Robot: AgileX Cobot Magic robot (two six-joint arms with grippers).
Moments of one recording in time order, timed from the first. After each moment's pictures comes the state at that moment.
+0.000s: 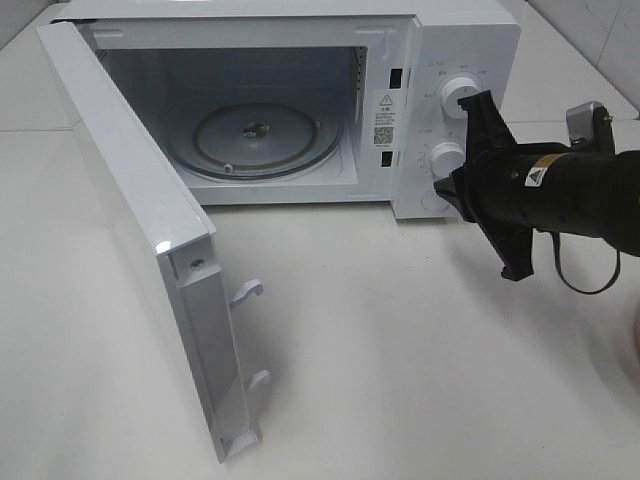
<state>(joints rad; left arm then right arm) -0.02 0.00 -0.52 -0.12 1.08 0.00 0.39 1.67 -0.63 0.10 -0.43 1.33</state>
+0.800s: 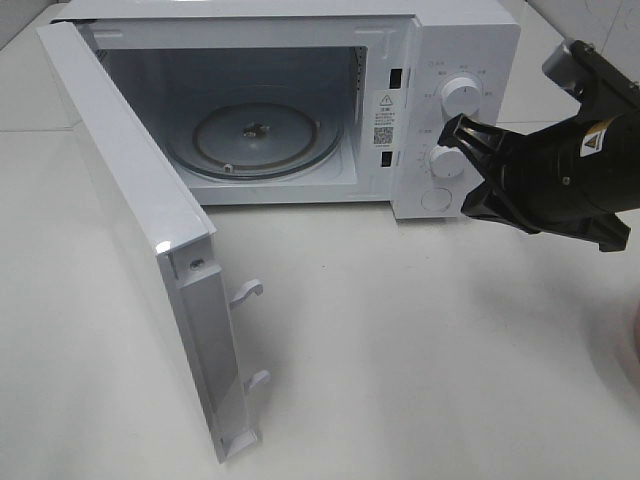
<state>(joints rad) -0.02 0.00 -0.52 -0.12 1.08 0.00 0.39 1.43 -0.69 0.09 0.11 0.63</state>
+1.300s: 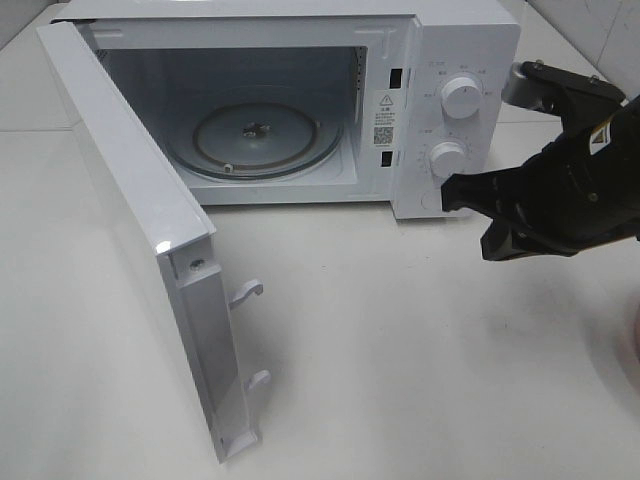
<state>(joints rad) -0.02 0.00 -0.52 -0.12 1.08 0.00 0.39 1.43 -0.77 0.06 0.48 0.31</state>
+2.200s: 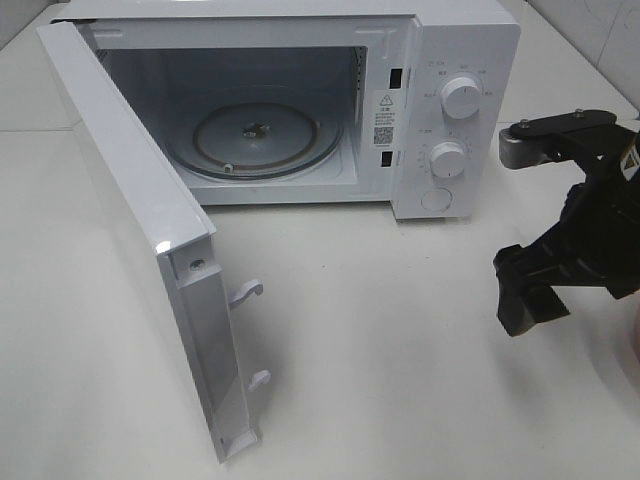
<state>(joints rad) -0.02 0.00 -0.52 -0.12 1.08 0.00 0.39 1.43 -0.81 -0.09 0.80 0.10</state>
